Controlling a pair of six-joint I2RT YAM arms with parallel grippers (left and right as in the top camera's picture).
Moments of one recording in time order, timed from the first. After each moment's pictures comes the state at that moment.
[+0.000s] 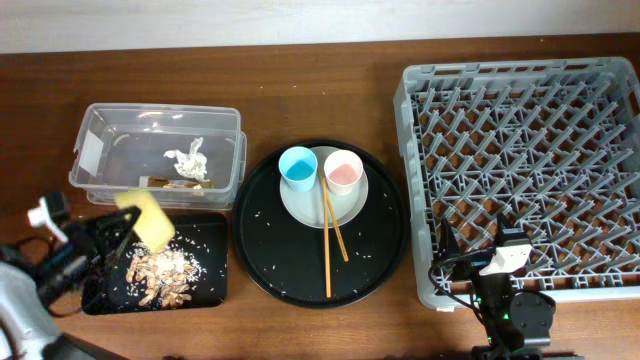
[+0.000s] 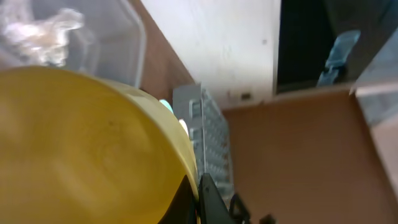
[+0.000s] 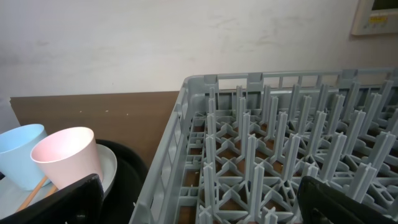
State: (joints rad) left arm 0.89 1.45 1.04 -1.41 1.35 0.53; right arm -0.01 0.01 0.01 -0.06 -0.11 0.08
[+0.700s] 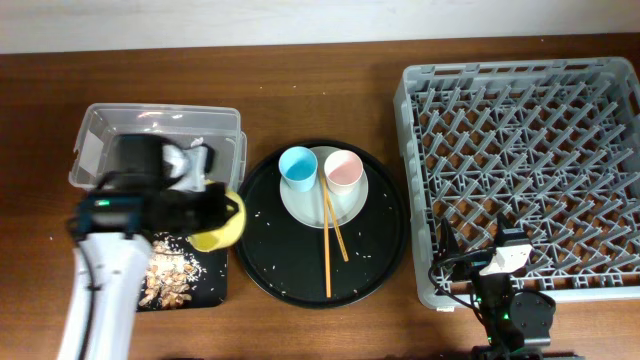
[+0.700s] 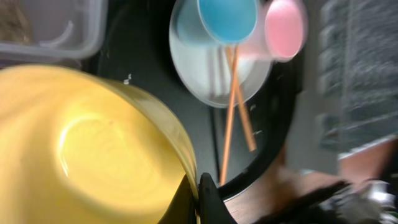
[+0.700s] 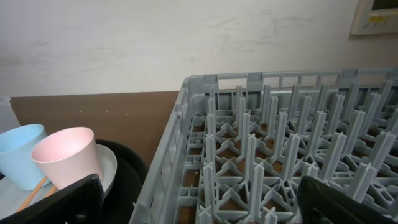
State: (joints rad) left arm -0.05 1.29 1.16 -1.06 0.45 -0.20; right arm -0.01 0.01 0.01 -0.06 -0.11 0.08
